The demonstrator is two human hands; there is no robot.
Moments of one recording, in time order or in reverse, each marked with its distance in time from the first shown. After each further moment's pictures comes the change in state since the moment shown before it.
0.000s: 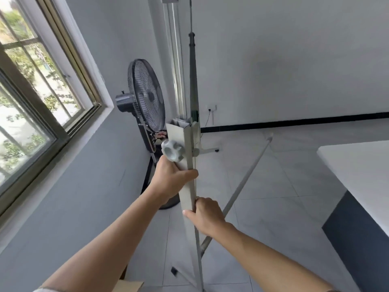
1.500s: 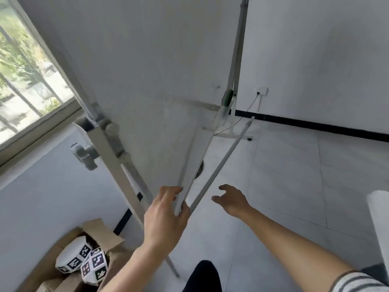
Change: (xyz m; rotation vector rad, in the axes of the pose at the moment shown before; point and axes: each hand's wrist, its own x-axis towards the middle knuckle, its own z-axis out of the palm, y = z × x) left_hand 0.010 -0.033 0.182 0.554 0.522 -0.294; right_hand 0.155 0.190 -0.110 0.057 -0.421 0.076
